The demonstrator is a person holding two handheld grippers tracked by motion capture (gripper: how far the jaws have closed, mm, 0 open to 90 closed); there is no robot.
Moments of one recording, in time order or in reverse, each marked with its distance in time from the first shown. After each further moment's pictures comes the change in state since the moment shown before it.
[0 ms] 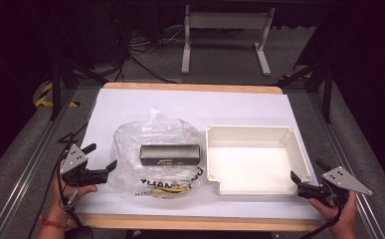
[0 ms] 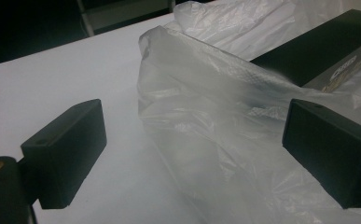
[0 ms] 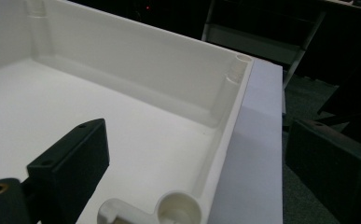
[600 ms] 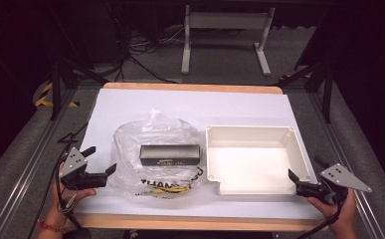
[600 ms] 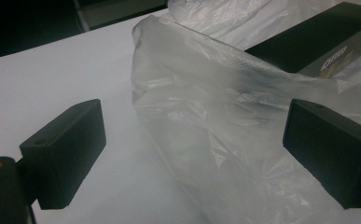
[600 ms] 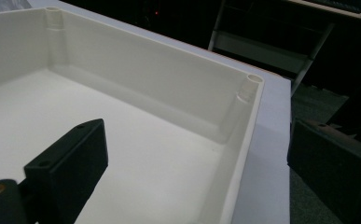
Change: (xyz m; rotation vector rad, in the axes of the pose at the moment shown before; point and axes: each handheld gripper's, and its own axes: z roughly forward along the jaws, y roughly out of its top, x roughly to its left) left arm -0.004 -0.005 -0.005 0.018 -0.009 0.012; right arm 0.005 0.015 -0.001 -0.016 0.029 -0.037
